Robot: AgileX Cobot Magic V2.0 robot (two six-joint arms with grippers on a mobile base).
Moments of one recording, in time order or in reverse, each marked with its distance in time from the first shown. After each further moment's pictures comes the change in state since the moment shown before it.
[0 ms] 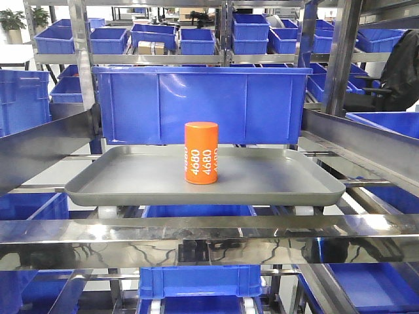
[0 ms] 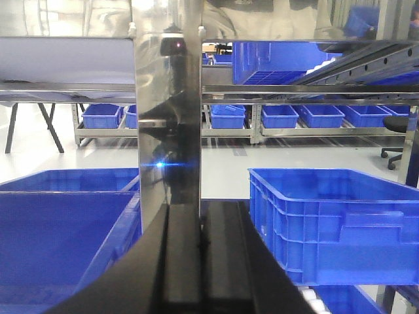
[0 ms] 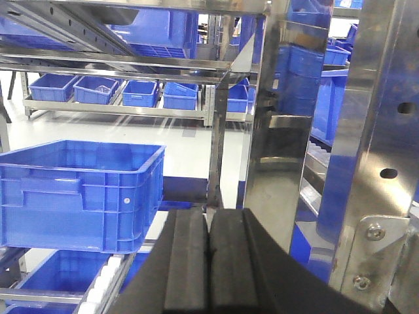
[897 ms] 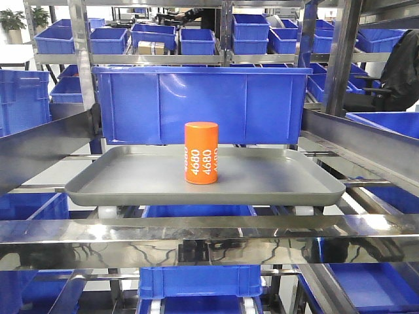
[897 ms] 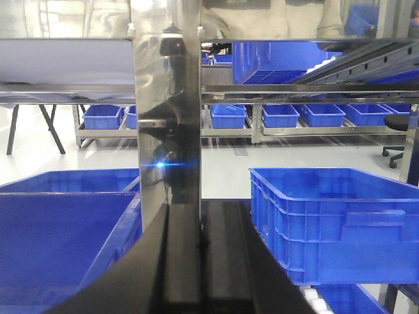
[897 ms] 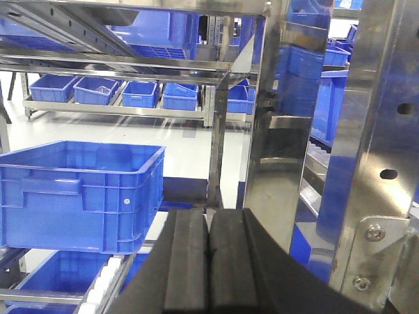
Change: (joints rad) left arm 0.000 0.000 0.000 0.000 0.000 0.007; right arm 0.000 0.000 0.000 0.000 -0.002 0.000
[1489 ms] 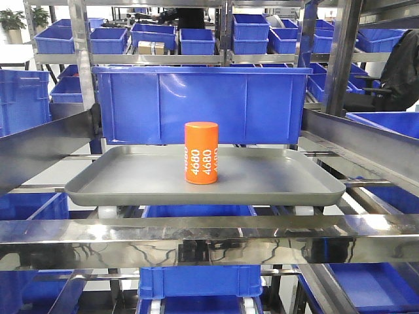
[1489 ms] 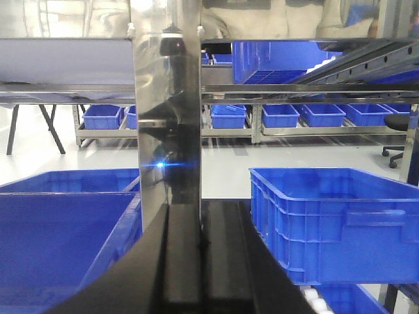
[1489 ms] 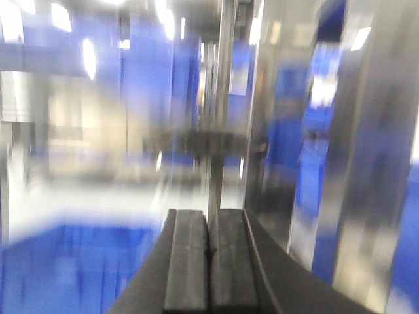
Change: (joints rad) left arm 0.000 0.000 0.000 0.000 0.000 0.001; right arm 0.000 0.000 -0.240 0.000 0.028 0.000
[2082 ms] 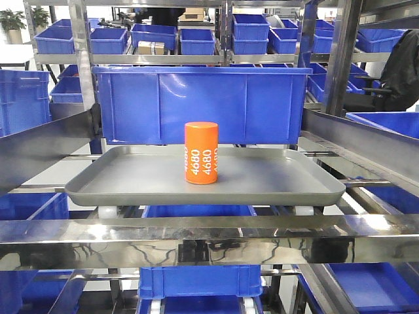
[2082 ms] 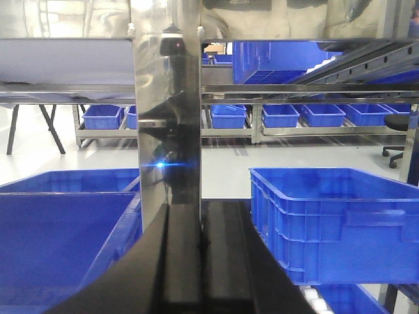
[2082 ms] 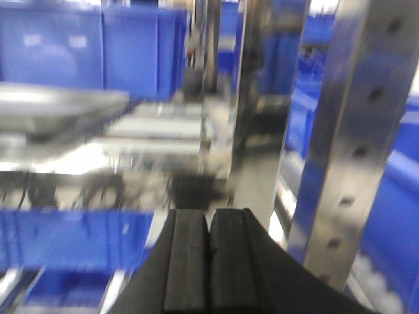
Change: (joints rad) left arm 0.000 0.000 0.000 0.000 0.000 0.000; right arm 0.000 0.351 -0.515 0.015 0.529 -0.001
